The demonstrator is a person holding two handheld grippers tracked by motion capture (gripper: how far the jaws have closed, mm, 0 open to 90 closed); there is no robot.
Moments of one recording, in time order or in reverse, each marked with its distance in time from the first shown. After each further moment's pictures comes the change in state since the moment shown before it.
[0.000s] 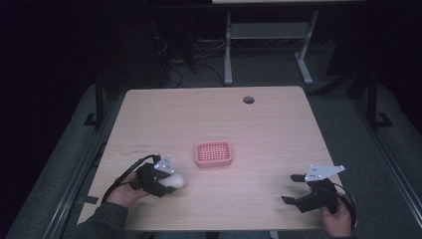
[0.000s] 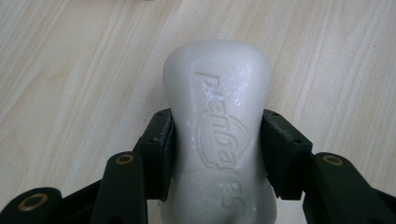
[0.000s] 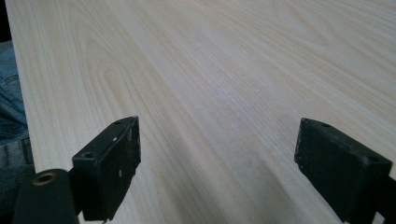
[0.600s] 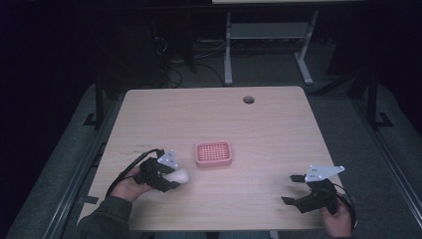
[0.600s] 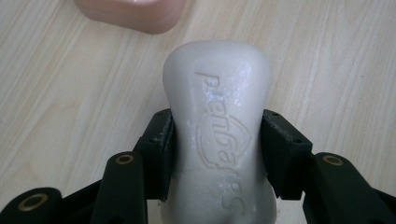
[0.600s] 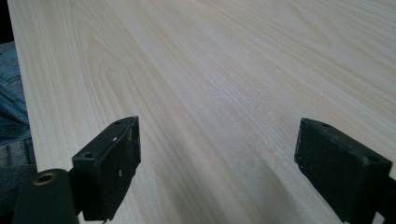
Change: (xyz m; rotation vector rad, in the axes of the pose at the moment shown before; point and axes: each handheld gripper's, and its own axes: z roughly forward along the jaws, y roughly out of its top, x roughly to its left) left arm 0.006 0.017 -0.004 -0.029 -0.017 0.017; right arm 0.001 -0.001 0.001 -0.002 0.005 0.001
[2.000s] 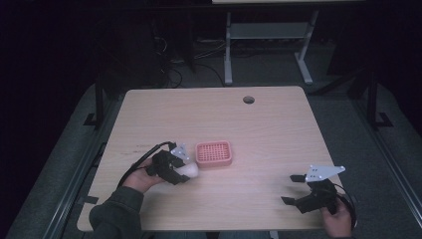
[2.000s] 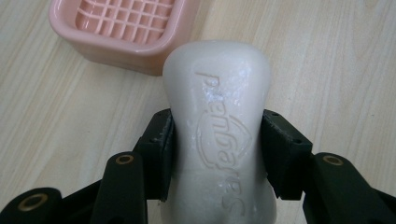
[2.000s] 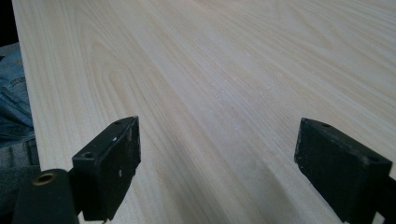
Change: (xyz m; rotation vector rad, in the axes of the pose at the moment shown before) left arm 0.010 0.031 0.015 0.006 -0.028 0.018; right arm 0.000 0.000 -0.001 -0.010 0.008 -0.001
